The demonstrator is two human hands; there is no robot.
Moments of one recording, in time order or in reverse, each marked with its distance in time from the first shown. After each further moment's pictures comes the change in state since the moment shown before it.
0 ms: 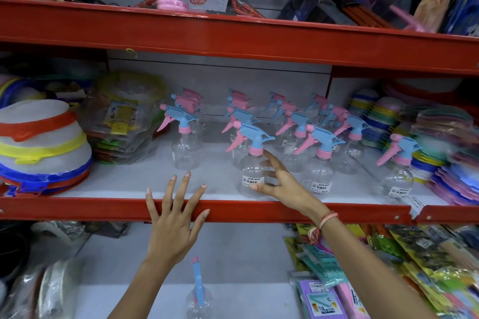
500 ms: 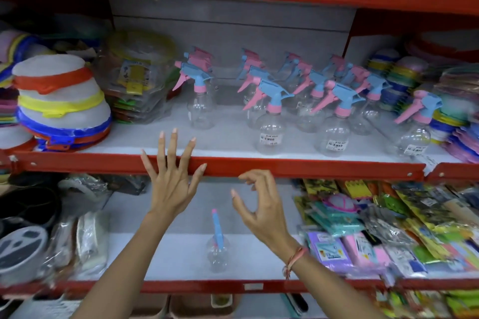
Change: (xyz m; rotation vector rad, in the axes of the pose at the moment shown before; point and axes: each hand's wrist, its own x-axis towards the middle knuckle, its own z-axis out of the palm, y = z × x) left_hand -0.014 -0.037 -0.004 -0.024 0.060 -0.120; right_hand -0.098 -0.018 0.138 -0.128 0.487 -0.388
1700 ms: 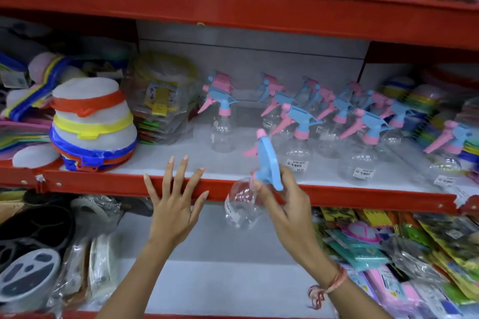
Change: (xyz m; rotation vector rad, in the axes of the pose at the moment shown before) left_hand -0.009 -0.049 -0.007 -0.044 -0.091 0.034; right_hand 0.051 -0.066 -0.008 0.264 -0.054 0.199
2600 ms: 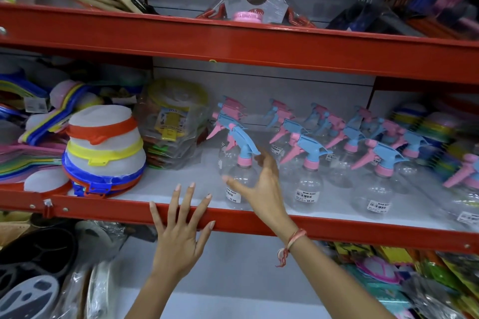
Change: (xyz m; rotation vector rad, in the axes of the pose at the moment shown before) left_hand 0.002 0.000 -0.002 -0.011 -0.048 -0.020; right_hand 0.101 0.041 0.055 -0.166 -0.039 0.098
